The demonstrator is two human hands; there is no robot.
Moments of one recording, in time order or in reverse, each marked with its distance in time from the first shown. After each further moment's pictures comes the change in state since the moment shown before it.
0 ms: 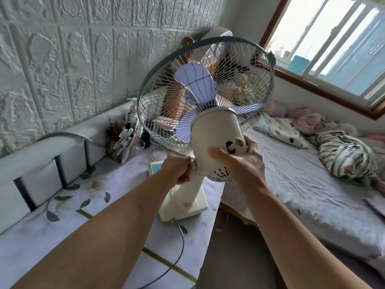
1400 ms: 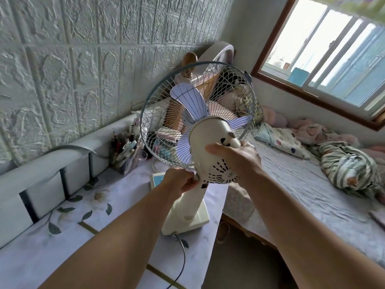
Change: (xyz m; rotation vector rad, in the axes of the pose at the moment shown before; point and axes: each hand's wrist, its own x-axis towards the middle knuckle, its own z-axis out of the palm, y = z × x) left_hand 0.000 0.009 0.000 -0.469 -0.055 -0.116; right_hand 0.036 -0.035 0.013 -0.117 -0.062 0.172
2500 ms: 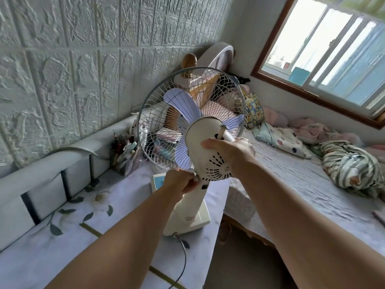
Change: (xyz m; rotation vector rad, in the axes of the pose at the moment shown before) left_hand -0.003 -0.005 0.003 0.028 -0.036 0.045; right_hand 0.009 -0.016 0.009 -0.098 0.029 0.030
